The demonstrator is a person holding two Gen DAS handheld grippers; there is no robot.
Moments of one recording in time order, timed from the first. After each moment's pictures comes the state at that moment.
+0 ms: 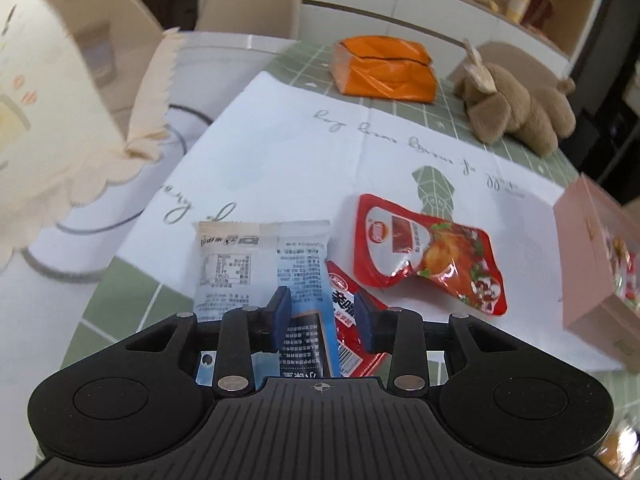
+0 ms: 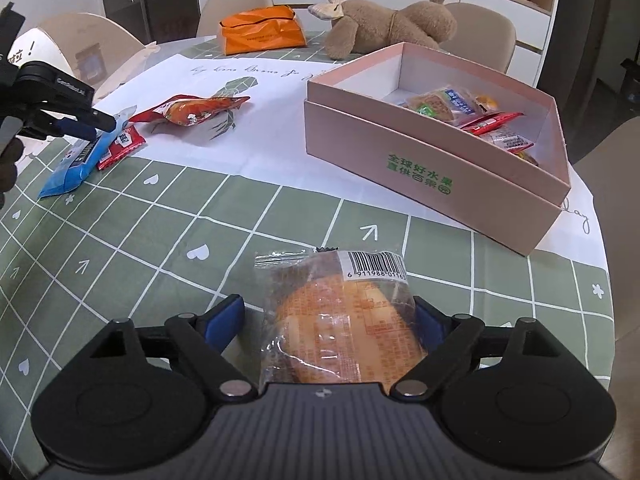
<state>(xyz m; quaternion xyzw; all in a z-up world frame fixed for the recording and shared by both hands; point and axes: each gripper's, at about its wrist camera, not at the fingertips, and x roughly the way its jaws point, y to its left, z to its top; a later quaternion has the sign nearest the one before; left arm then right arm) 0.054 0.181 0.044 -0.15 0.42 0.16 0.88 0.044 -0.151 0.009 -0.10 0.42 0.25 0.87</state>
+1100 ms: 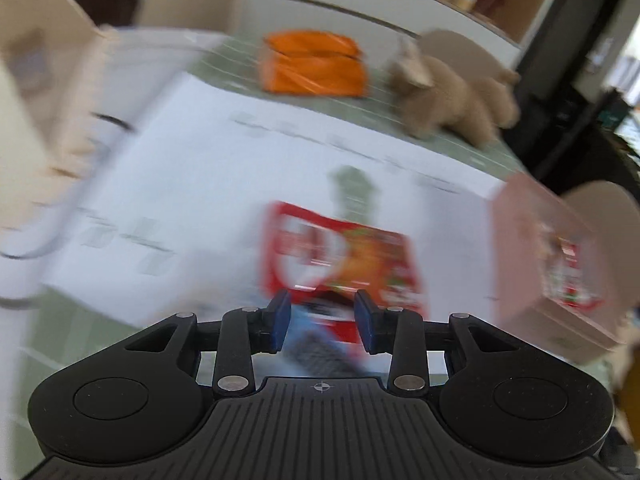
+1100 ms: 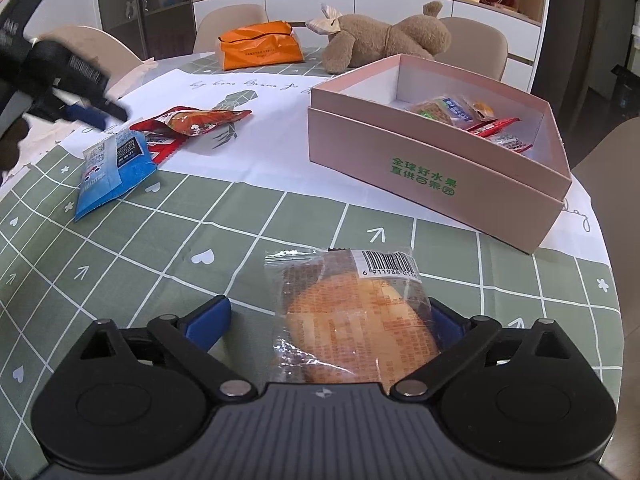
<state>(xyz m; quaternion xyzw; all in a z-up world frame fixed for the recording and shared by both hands) 0.080 0.166 0.057 -0.19 0.44 0.06 0.88 0.034 -0.149 0.001 -0.09 0.39 0.24 0.88</state>
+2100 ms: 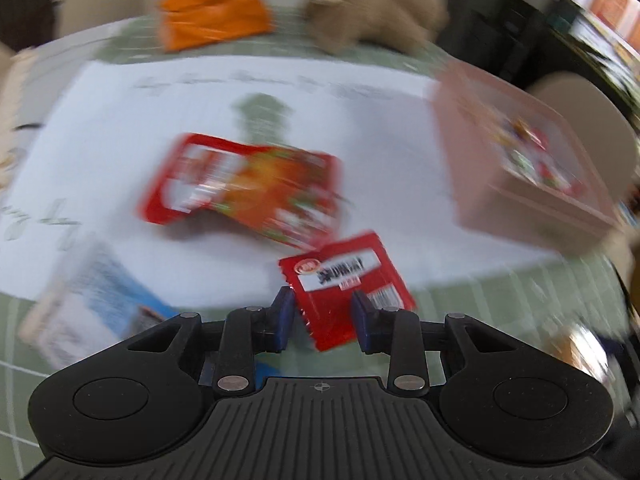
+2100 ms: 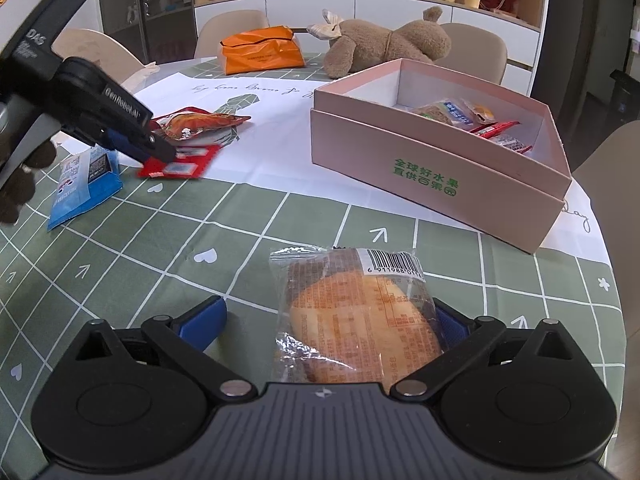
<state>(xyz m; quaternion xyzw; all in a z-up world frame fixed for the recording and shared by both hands) 0.077 0.100 0.033 -0.09 0.49 -0.03 0.86 0.030 -0.150 -0.002 -0.09 0.38 0.24 0.89</state>
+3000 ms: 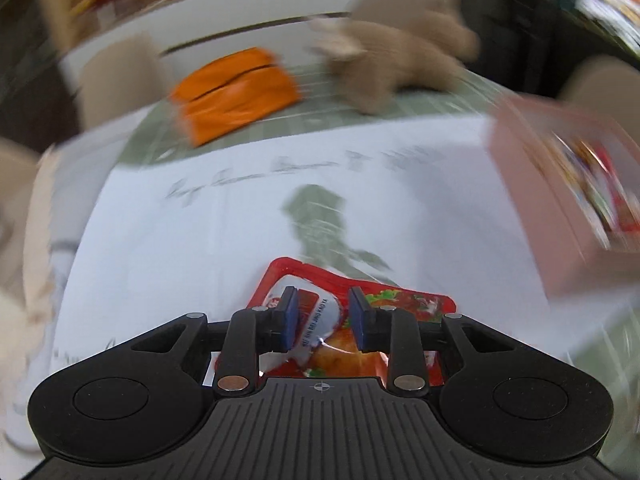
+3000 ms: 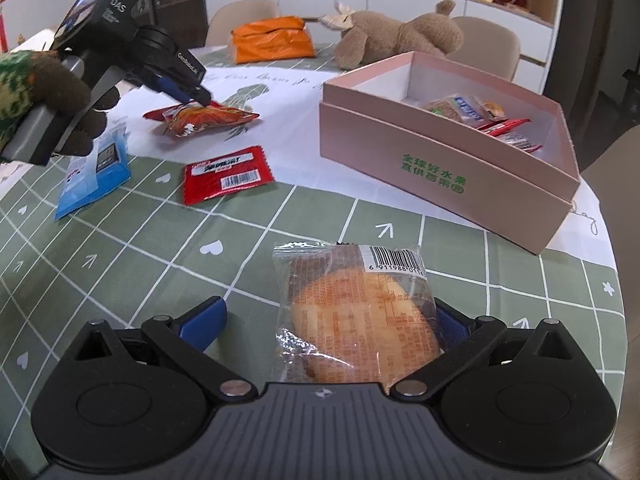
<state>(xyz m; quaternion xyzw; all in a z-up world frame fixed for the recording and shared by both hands) 0.129 0.108 0.038 0.05 0.43 0.03 0.90 0.034 -0.149 0.002 -0.10 0.40 0.27 0.87</state>
